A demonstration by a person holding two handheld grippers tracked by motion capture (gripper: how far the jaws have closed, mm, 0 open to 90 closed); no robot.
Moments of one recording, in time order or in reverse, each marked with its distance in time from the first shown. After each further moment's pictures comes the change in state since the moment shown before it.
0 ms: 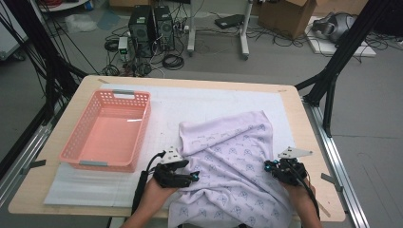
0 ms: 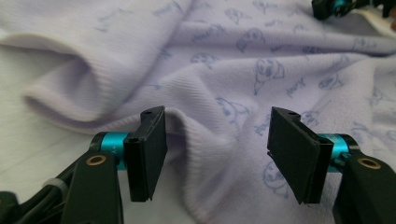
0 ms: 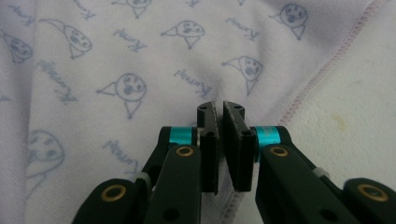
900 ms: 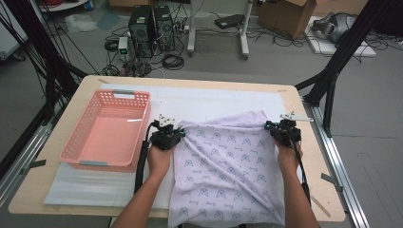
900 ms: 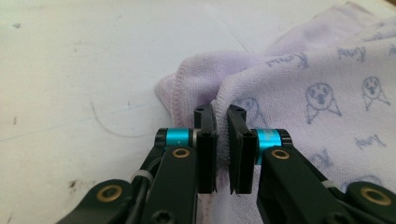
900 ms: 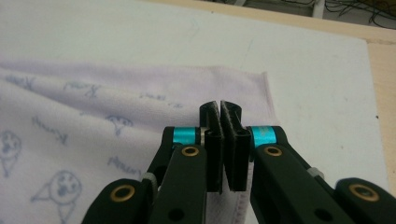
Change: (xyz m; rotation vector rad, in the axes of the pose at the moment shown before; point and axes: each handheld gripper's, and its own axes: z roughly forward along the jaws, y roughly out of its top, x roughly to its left) left arm 0.081 0.050 0.025 -0.135 0.299 -0.171; right arm -0.065 0.075 0.047 -0.230 -0.162 0.180
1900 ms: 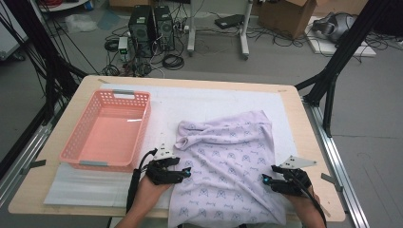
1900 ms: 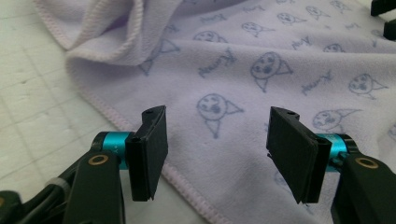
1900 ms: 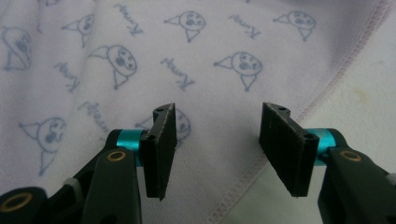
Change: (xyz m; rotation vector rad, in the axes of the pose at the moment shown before) left arm -0.037 -0.057 -0.061 0.120 -0.251 0.117; right arm 0.047 -0.087 -0.093 0.221 0.208 -0.216
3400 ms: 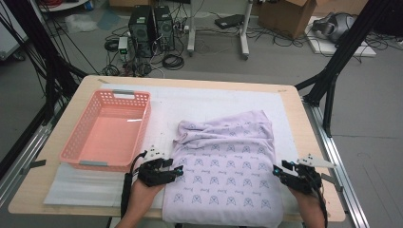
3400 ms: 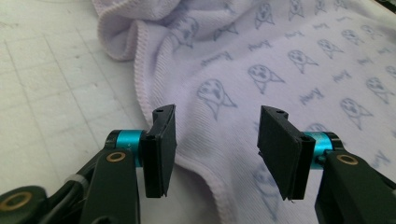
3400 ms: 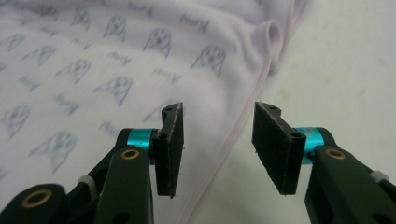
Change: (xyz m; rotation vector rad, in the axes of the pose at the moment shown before) left arm 0.008 -0.014 -0.021 -0.045 0.053 -0.091; right arm -0.015 -0.010 -0.020 -0.145 -0.088 0.205
